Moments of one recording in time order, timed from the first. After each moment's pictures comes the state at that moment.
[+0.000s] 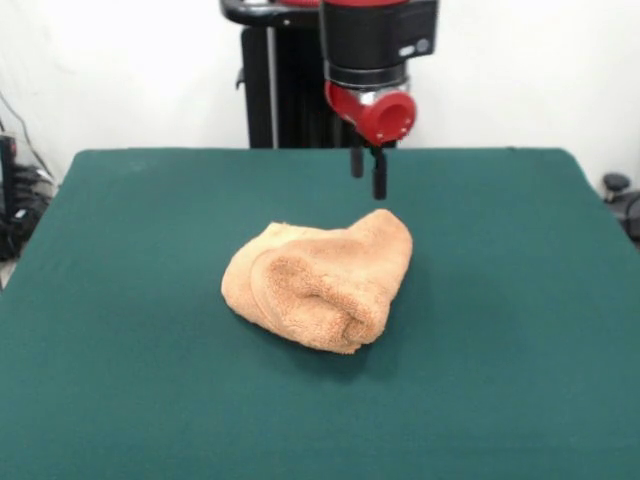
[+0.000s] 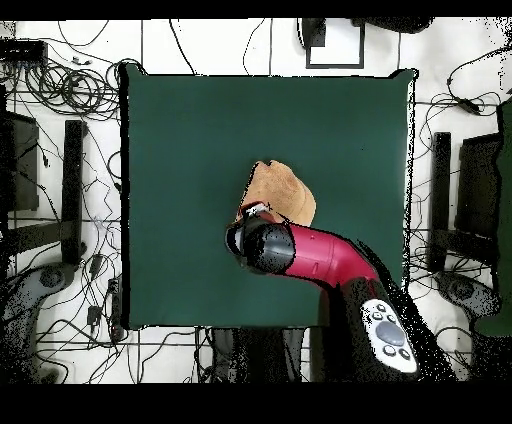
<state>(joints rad) -0.27 -0.74 0.09 1.89 -0.04 0.39 2.75</state>
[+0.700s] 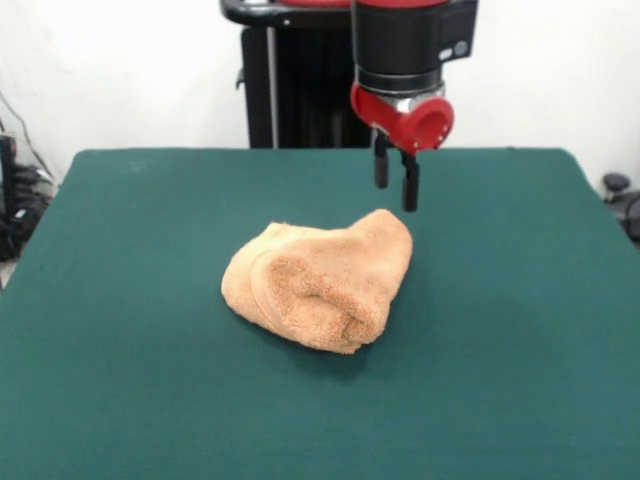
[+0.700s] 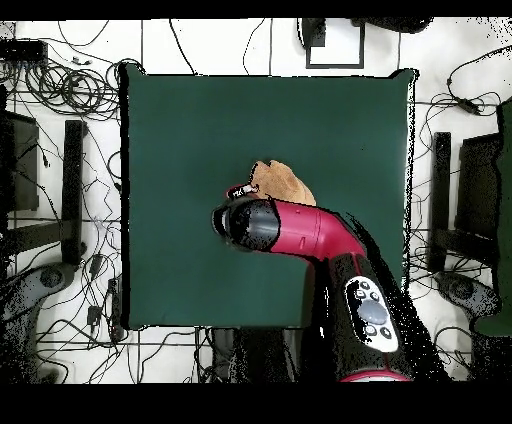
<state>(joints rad) -0.23 -0.71 0.09 1.77 -0.04 0.48 2.75</state>
